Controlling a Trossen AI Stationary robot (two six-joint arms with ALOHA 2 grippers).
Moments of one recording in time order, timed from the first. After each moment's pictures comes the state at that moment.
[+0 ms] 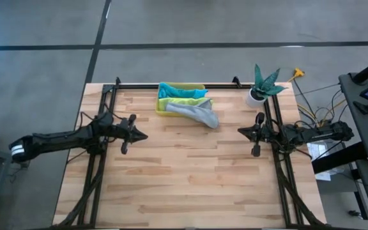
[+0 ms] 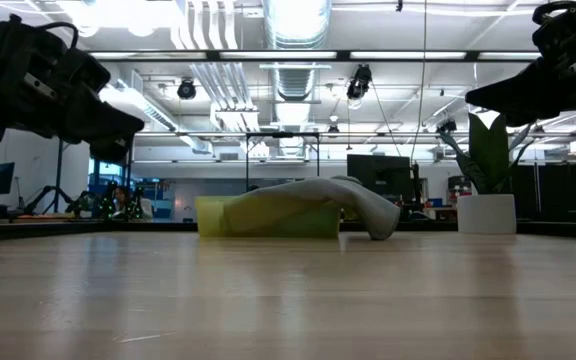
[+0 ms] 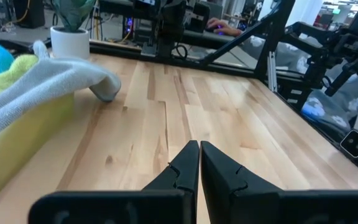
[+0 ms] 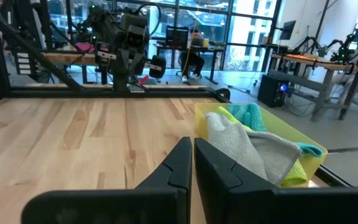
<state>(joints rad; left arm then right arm) 0.40 0.54 0.01 0.33 0.51 -0.10 0.17 0.08 0.01 0.06 0.39 -0.08</state>
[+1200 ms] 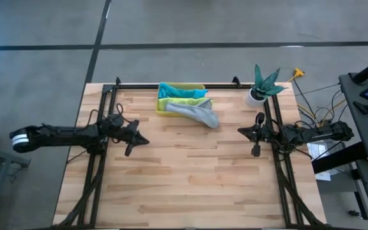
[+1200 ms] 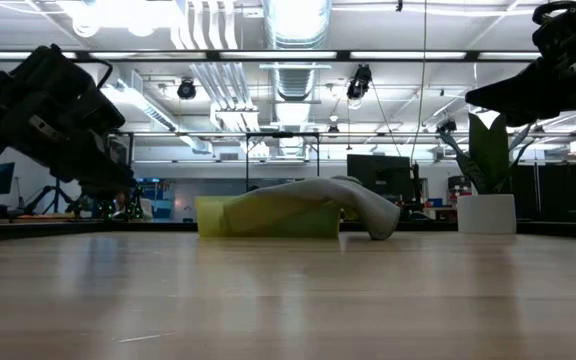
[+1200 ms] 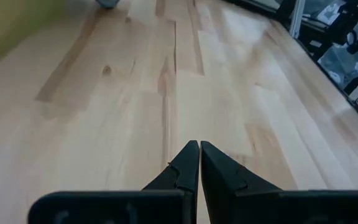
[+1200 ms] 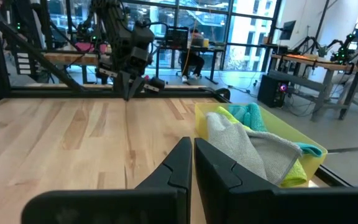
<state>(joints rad) 0.40 0.78 0.01 0.33 0.51 -0.10 0.17 0.08 0.01 0.06 0.39 -0.08</state>
